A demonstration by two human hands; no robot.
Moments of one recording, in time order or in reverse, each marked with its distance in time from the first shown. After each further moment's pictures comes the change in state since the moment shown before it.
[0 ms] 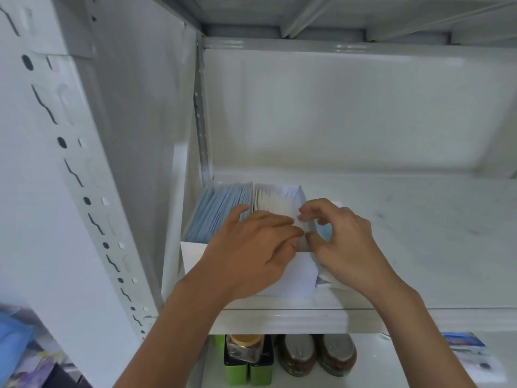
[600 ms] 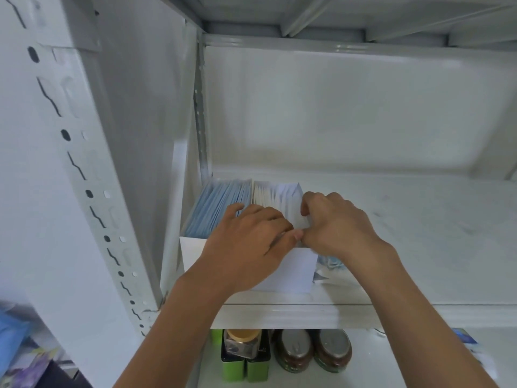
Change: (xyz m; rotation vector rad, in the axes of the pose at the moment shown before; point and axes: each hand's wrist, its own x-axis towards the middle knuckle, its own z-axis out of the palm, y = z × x) left_hand 0.003 -0.002 0.004 0.007 0.027 -0.043; right_hand 0.032 -0.024 -0.007 -0.469 -0.256 0.196
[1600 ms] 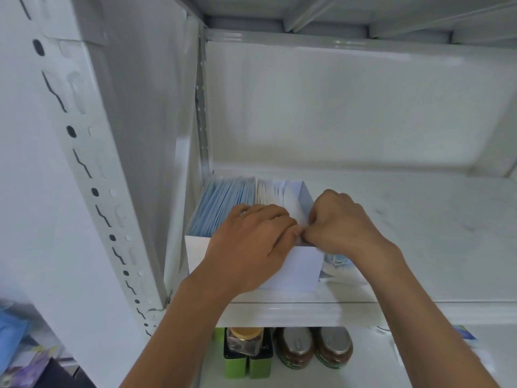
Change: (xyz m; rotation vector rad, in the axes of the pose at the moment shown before) left_hand -0.004 -0.003 0.000 -0.040 0.077 0.025; right_hand 0.001 -0.009 -0.004 0.117 0.012 0.026
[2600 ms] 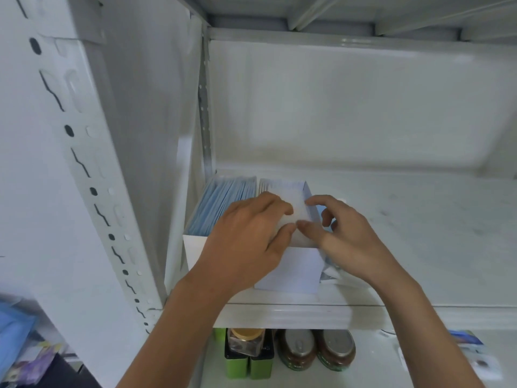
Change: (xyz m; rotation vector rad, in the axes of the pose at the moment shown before) left_hand -0.002 -0.002 0.000 -0.041 0.152 -0.039; right_hand -0.008 0.038 0.033 0.580 0.108 -0.079
